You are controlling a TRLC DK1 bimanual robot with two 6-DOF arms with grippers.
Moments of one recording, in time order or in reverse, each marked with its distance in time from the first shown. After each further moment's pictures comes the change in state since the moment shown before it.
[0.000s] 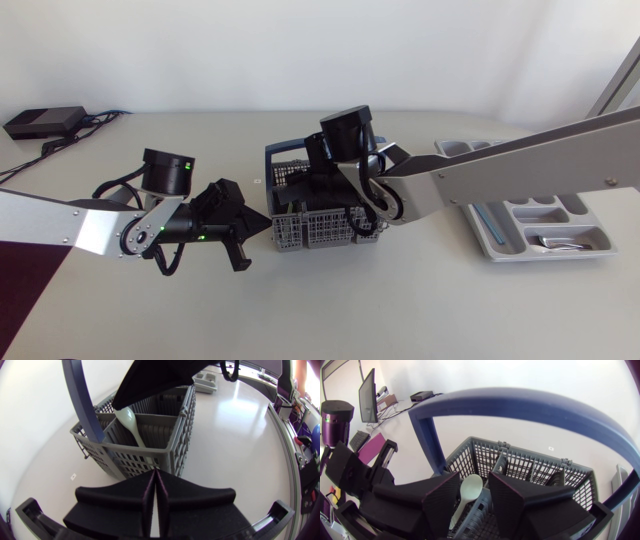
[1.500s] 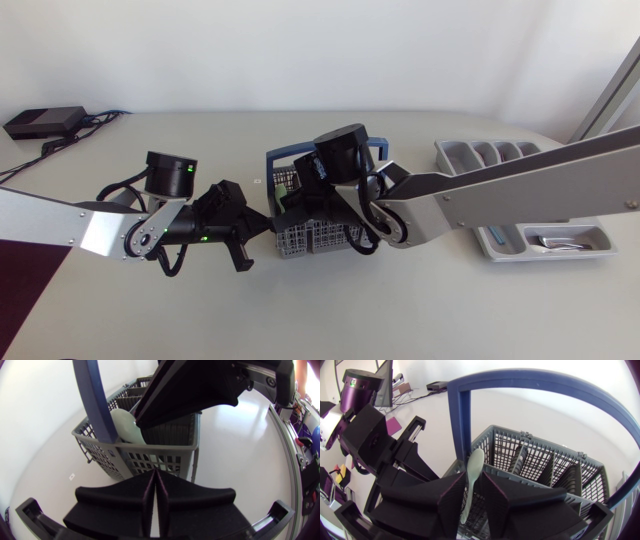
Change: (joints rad) left arm -0.006 0.022 -0.005 0.037 0.000 -0.018; right arm 0.060 -0.044 -0.088 0.021 -0.046 -0.060
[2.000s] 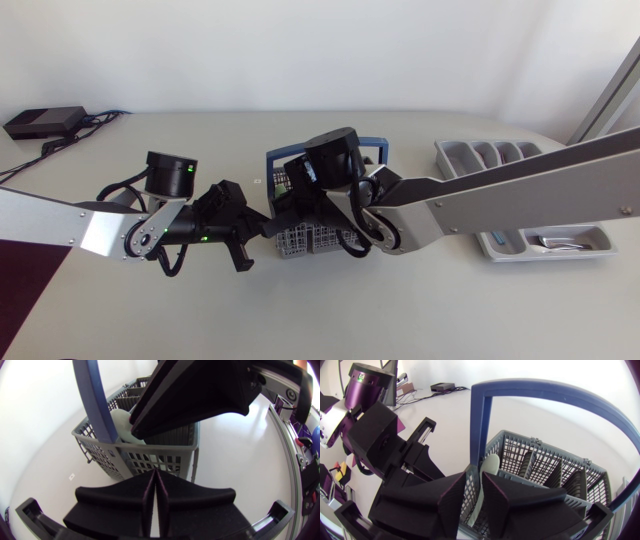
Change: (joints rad) left arm -0.001 0.000 0.000 0.000 0.000 0.000; right arm 0.038 0.010 0.005 0.029 0.023 -0.012
